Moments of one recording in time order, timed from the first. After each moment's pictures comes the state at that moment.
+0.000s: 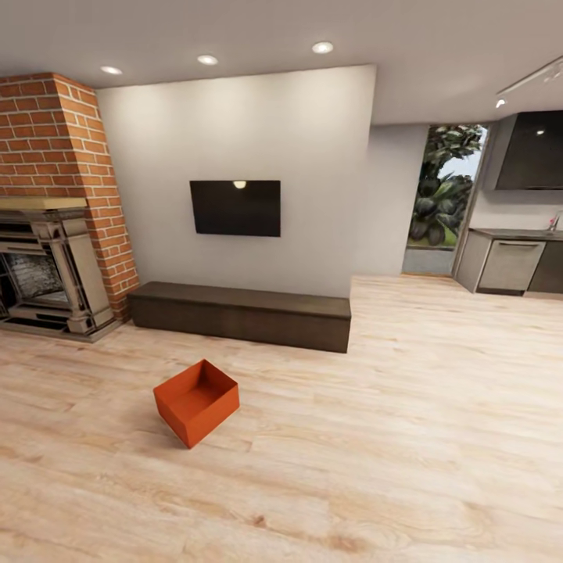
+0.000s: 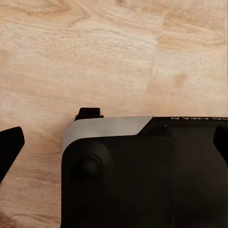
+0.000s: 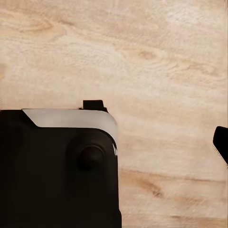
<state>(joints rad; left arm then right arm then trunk) -0.17 -0.06 0.02 0.00 0.00 -0.11 0.04 -0.16 0.05 0.63 0.02 -0.59 -0.12 -0.20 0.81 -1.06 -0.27</state>
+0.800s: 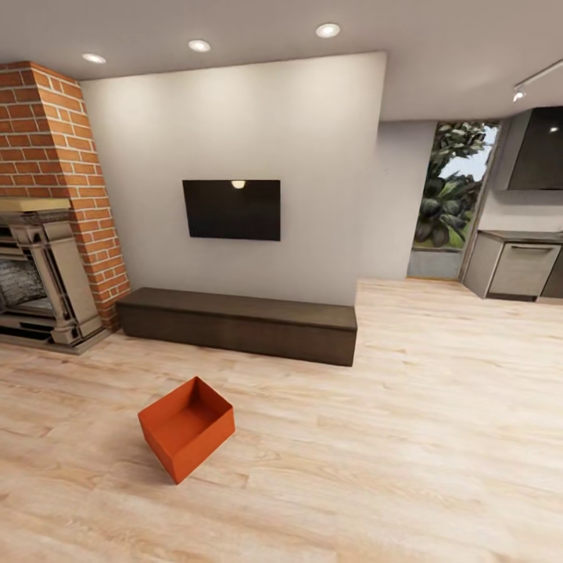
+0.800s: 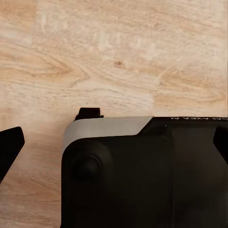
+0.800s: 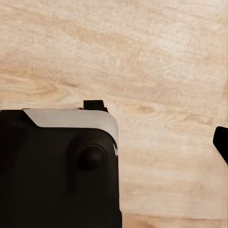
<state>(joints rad) -0.17 -0.06 0.02 0.00 0.00 -0.11 0.04 -0.16 0.05 0.63 0.02 -0.59 -0.12 -0.20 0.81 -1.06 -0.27</state>
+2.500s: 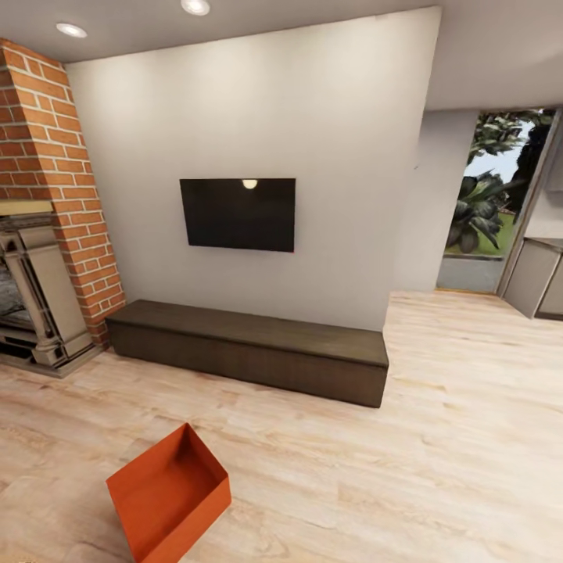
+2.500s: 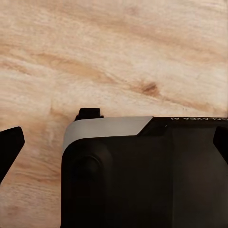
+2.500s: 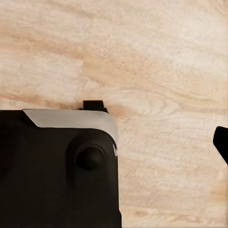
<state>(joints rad) -0.17 -0.06 0.02 0.00 0.00 -0.11 0.04 -0.16 0.05 0.63 0.02 -0.59 -0.12 -0.20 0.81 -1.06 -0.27</state>
